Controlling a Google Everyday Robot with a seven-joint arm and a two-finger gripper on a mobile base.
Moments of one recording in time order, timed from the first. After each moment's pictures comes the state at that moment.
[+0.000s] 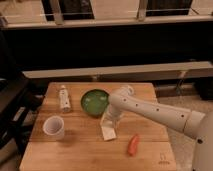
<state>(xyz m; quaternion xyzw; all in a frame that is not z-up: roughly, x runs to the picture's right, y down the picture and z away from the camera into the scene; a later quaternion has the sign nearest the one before) 0.026 0.208 0.841 -0.20 -0.32 -0.56 0.74</state>
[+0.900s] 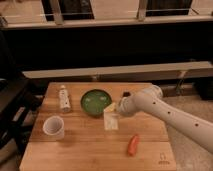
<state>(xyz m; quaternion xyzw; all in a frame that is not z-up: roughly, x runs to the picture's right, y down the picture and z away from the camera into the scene) 0.062 0.110 0.741 0.01 -0.30 -0.51 0.81</state>
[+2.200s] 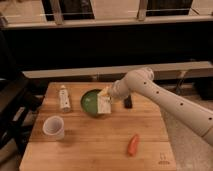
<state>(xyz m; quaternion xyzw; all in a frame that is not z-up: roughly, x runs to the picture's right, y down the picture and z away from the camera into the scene) 0.018 0.045 0.778 -0.01 -0.32 -0.51 0.80</state>
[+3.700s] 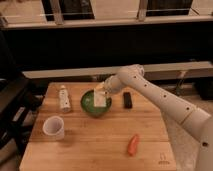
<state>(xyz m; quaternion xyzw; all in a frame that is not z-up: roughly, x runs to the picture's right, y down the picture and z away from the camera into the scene) -0.002 0.019 0.839 0.00 -0.33 -0.50 0.80</state>
